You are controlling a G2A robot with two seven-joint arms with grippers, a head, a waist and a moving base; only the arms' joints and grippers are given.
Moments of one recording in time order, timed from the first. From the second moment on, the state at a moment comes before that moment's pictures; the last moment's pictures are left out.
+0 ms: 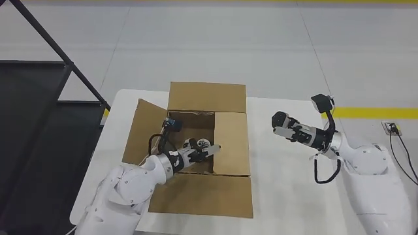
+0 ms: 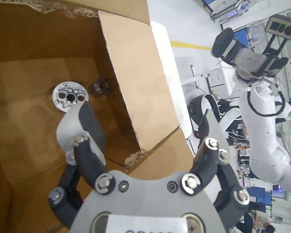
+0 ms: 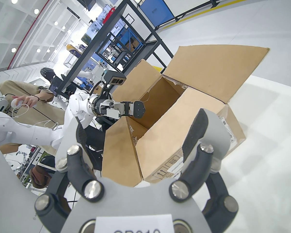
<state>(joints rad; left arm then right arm) 1.03 -1.20 -1.20 -1.75 0.39 0.03 -0.77 -0.84 -1.16 1.50 -1.30 0.09 -0.73 1.09</state>
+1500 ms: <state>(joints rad) 0.69 -1.32 -0.88 -1.48 0.13 -0.09 -0.63 -0.89 -1.03 1.57 -1.20 0.42 -0.88 0.94</state>
